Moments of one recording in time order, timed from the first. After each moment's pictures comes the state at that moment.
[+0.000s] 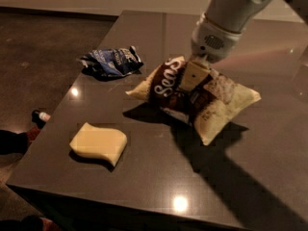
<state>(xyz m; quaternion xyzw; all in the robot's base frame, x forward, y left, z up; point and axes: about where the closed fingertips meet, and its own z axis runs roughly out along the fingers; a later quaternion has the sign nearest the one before) 0.513 -0.102 0.924 -0.55 0.82 0.11 0.11</state>
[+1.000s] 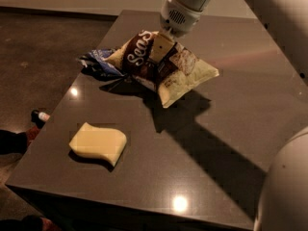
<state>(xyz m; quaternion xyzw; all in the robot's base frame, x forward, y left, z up) 0.613 -0.033 0.942 -0.55 0.81 0.13 0.18</state>
